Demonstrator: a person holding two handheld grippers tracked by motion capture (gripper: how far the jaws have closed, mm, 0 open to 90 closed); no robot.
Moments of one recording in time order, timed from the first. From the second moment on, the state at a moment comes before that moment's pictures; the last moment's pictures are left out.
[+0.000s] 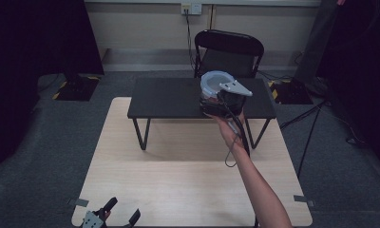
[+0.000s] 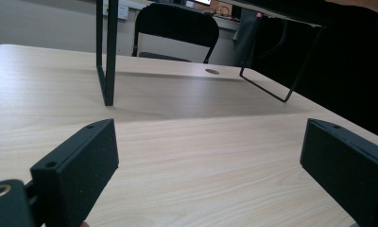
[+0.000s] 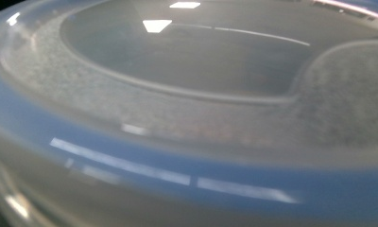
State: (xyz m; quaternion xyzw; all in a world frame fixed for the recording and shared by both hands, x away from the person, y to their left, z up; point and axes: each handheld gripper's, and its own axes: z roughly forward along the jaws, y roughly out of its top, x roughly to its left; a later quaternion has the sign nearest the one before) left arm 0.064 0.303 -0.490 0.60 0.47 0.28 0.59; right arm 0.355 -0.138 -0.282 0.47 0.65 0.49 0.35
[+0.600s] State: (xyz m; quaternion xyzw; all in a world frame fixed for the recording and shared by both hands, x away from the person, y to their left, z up) left arm 0.065 0.303 -0.487 0.60 0.47 0.28 0.58; right arm 0.390 -0.101 -0.287 0.49 0.64 0.48 0.34
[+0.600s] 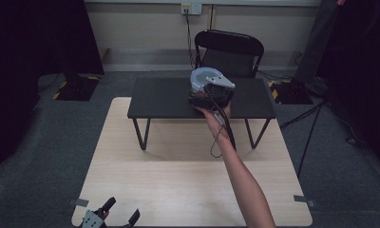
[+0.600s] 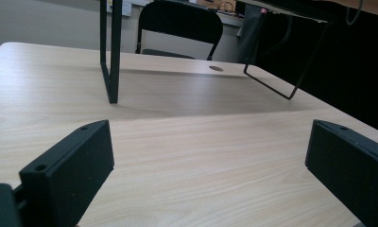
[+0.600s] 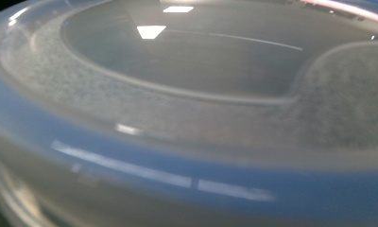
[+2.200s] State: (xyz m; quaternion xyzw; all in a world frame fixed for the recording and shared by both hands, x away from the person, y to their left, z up) left arm 0.065 0.301 -0.486 0.60 0.46 0.29 0.58; right arm 0.370 -0.166 -0.298 0.41 0.68 0.51 0.32
